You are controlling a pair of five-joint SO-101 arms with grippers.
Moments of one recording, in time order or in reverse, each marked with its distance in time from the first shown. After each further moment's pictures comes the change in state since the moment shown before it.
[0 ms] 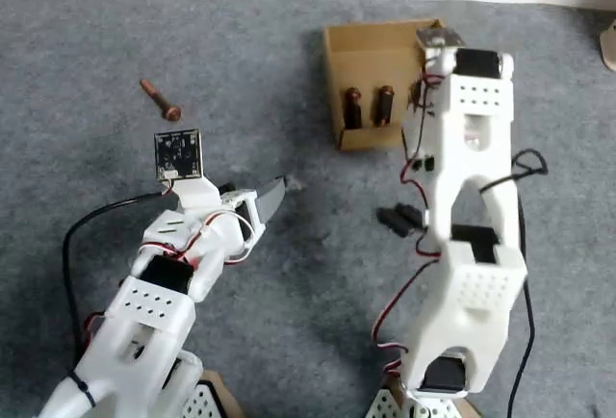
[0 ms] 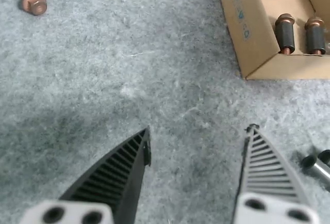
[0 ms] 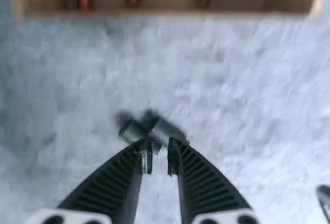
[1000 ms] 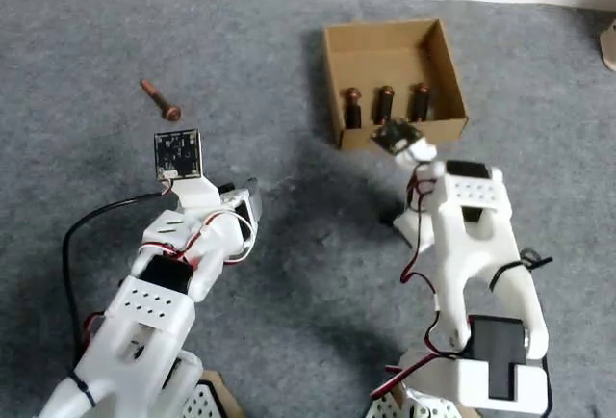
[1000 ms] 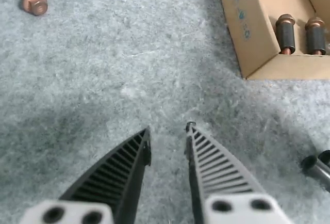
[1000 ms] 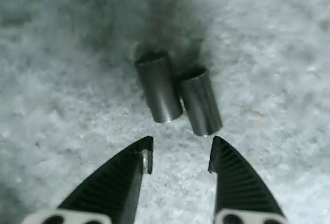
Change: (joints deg) left arm -0.1 0.0 0.0 0.0 0.0; right arm 0.6 -34.0 67.4 -38.4 31.1
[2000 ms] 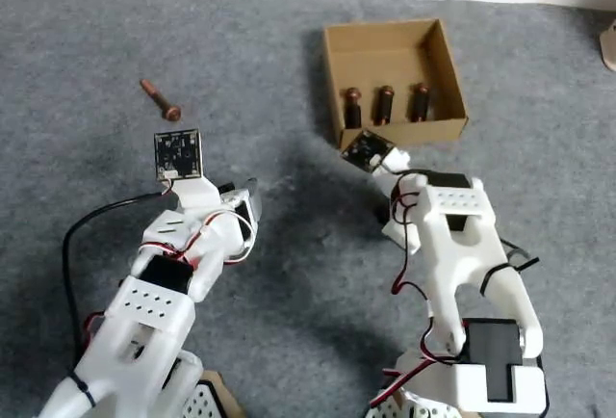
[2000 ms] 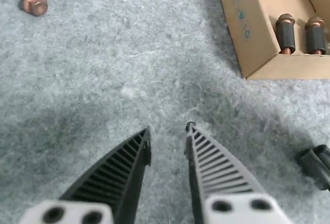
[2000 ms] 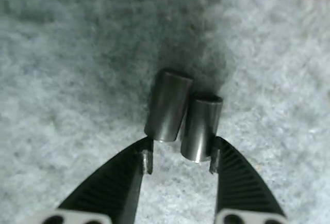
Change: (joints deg) left arm 0.0 0.0 0.0 0.0 -0.2; right arm -4.2 -0.4 4.3 -9.8 8.7
